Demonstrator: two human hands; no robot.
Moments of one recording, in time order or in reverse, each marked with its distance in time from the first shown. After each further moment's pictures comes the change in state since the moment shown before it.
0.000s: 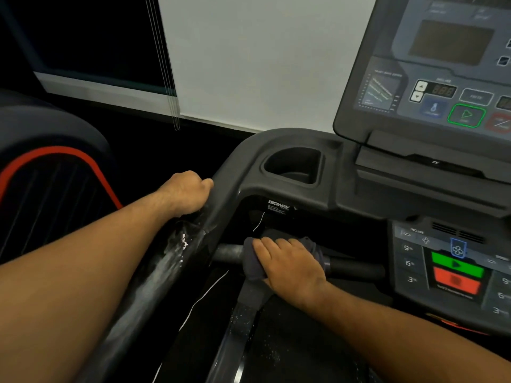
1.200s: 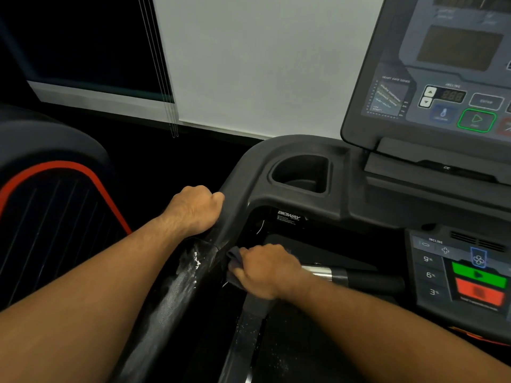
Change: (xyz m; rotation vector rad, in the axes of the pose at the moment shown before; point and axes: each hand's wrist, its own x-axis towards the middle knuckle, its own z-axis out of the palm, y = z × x) left_hand 0.004 -0.003 0.005 0.065 0.109 0.086; right_hand 0.064 -0.030 -0.030 0.387 -0.292 0.102
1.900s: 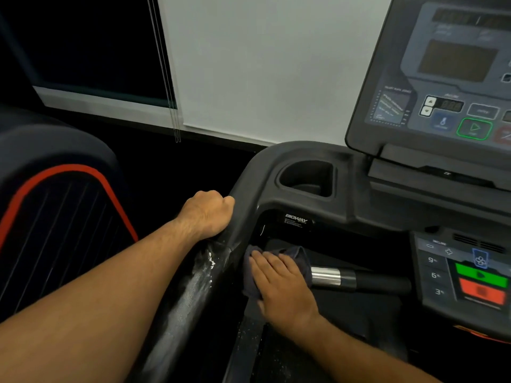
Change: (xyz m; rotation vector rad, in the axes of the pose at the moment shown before) left_hand -0.007 -0.002 -0.003 -0.033 -0.015 -0.003; right_hand -0.029 -0.002 0.063 -0.244 0.420 -0.015
